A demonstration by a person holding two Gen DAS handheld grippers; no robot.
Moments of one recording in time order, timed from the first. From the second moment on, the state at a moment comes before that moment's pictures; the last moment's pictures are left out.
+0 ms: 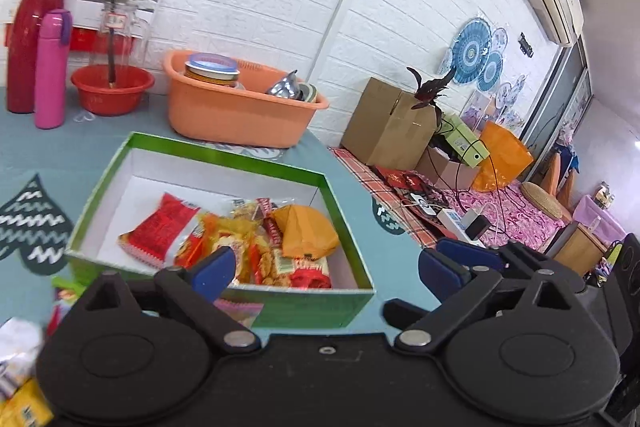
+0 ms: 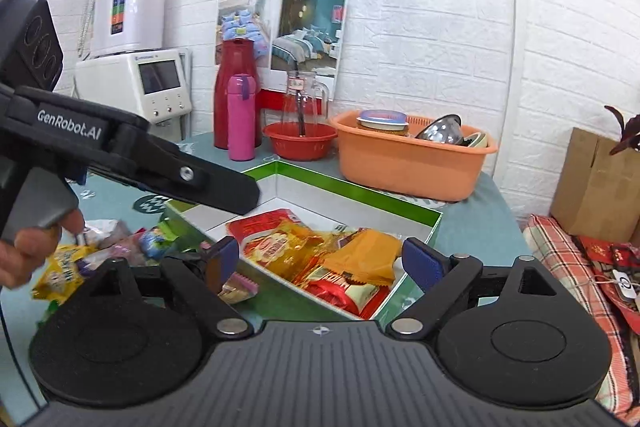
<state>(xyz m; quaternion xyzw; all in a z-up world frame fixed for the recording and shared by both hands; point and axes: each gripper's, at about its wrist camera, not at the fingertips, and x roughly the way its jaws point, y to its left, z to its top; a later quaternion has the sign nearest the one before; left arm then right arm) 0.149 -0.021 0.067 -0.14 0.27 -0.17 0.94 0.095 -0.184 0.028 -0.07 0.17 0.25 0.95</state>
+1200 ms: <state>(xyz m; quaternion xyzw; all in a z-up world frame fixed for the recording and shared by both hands) 0.083 -0.025 -0.012 -0.15 0.35 -0.22 0.90 0.037 -0.141 -0.063 -0.17 0.26 0.36 0.88</state>
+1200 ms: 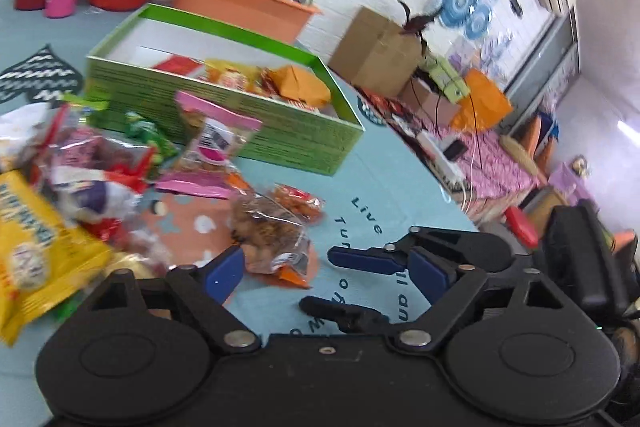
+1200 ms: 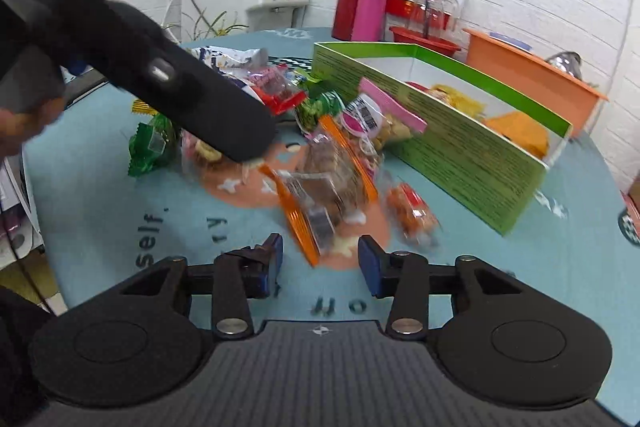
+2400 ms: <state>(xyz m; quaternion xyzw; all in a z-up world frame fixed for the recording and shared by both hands) 0.137 -0.048 0.042 -0.08 0.27 -0.18 0.94 0.074 -0.135 -0.012 -0.09 0.19 0.36 0.91</state>
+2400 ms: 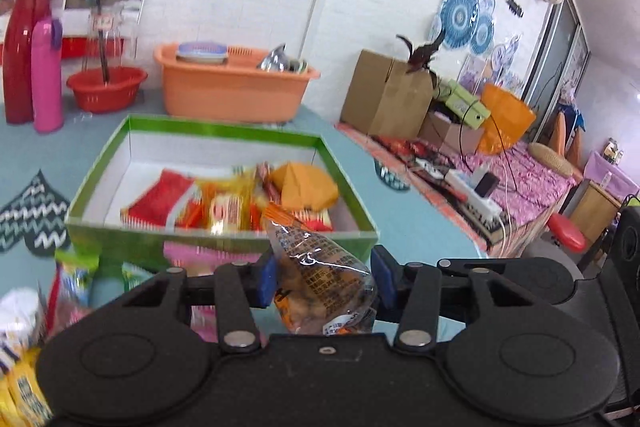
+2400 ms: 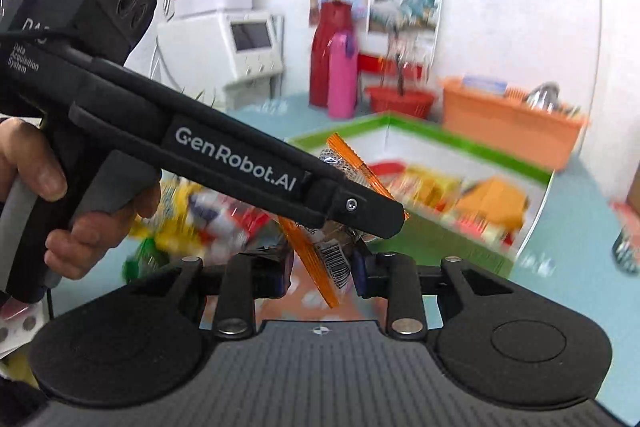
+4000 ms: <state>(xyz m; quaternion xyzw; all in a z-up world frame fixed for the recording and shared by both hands) 0.105 0.002 0.070 -0.08 0.24 -0.12 0.96 0.088 -0.171 0.026 0.00 0.15 0.30 0.94</state>
